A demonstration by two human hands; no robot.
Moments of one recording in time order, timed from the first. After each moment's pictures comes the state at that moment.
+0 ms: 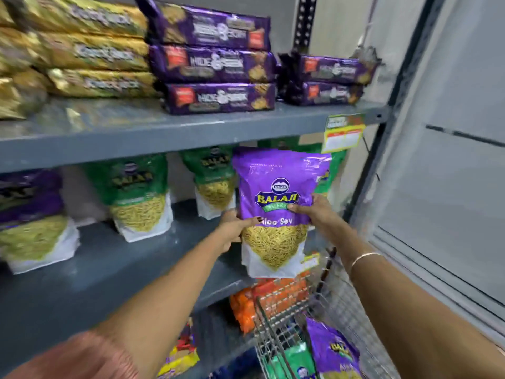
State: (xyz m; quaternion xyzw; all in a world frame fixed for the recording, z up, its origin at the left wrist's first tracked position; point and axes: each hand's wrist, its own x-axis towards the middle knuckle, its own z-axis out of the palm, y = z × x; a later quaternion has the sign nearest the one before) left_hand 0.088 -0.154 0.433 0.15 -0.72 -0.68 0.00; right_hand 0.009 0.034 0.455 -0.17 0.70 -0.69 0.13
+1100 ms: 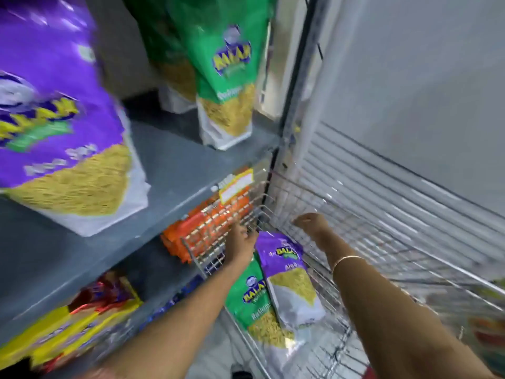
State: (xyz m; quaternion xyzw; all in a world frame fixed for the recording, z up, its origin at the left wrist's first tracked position) left_hand 0.082 0.029 0.218 0.20 -0.81 -0.55 -0.09; right_hand 0.028 0.208 0.220 0.20 0.84 -0.46 0.19
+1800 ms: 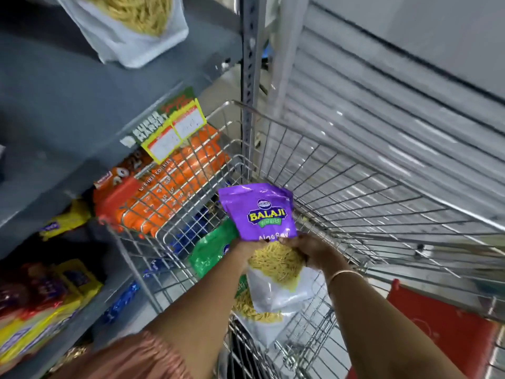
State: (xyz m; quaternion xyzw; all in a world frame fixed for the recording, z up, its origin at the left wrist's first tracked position) left_hand 0.091 0.103 0.027 0.40 -0.56 -0.63 -0.36; right_hand 0.097 0.274 0.027 0.26 0.55 -0.68 0.41
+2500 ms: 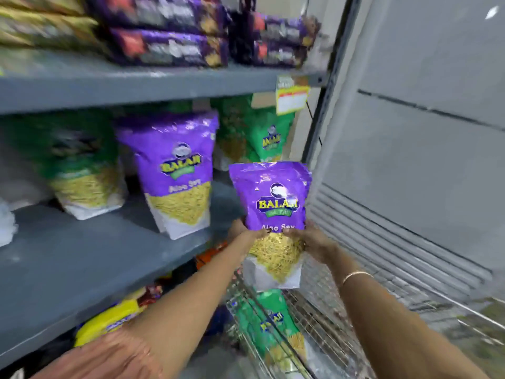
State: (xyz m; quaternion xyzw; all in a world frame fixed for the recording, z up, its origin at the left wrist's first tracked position) left_hand 0.145 -0.049 0.366 0.16 -0.68 -0.71 -0.02; right_hand 0.117 0.127 0.365 -0.03 0.69 -0.70 0.17
